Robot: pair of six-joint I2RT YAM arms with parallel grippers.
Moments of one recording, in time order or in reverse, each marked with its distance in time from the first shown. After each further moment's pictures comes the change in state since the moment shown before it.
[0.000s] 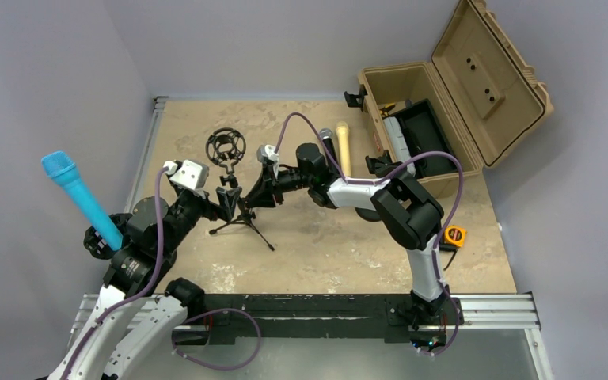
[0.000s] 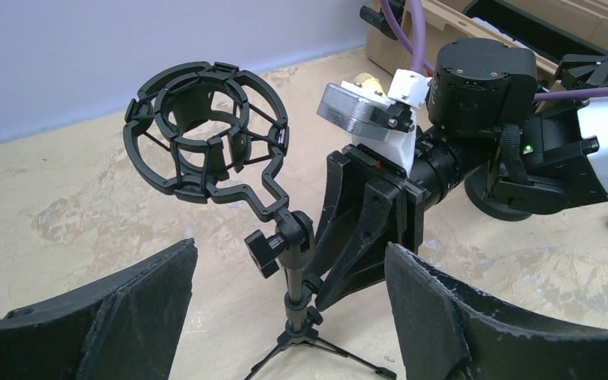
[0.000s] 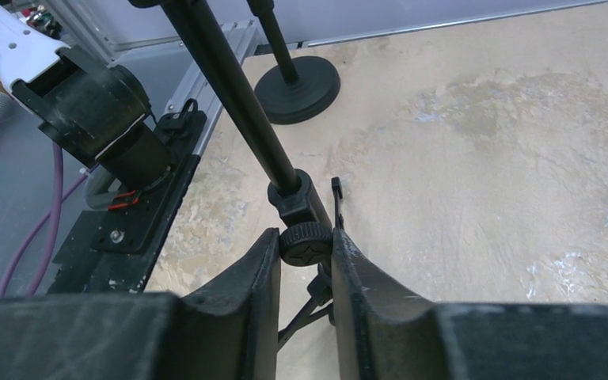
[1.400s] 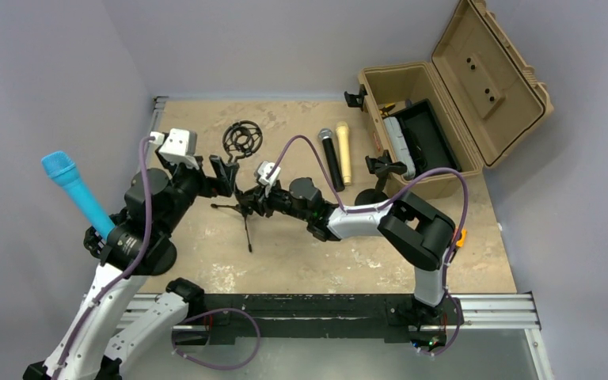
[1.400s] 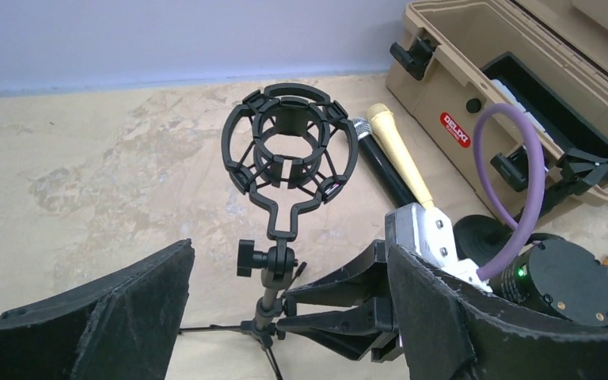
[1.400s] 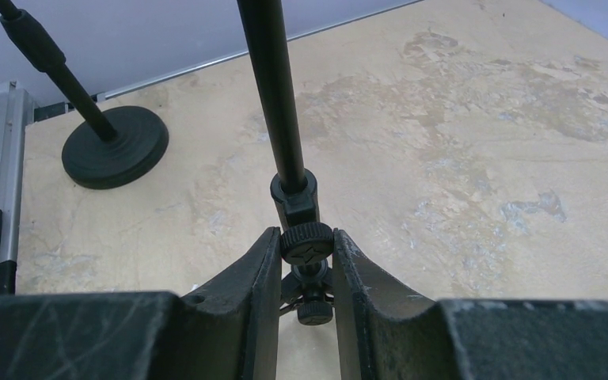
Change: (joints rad) left arm 0.024 0.174 0.207 -0.069 -0.095 -0.161; right arm 0.209 -0.154 -0.240 0.135 0.830 -0.112
